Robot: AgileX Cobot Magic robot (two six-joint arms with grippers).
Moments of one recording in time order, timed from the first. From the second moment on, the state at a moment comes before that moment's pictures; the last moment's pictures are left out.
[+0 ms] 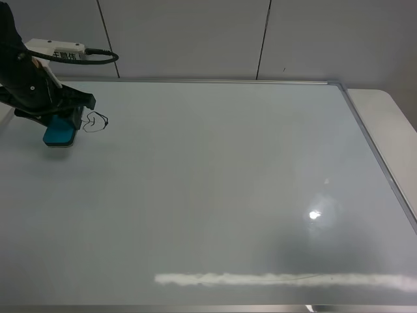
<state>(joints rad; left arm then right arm) -0.12 1.74 -1.10 0.11 0.63 -0.19 0.01 0.00 -0.50 -0.07 1.06 -0.06</state>
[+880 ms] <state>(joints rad) 0.07 2.24 -1.63 -0.02 0.75 0.27 0.01 0.00 -0.50 -0.07 1.06 -0.06</state>
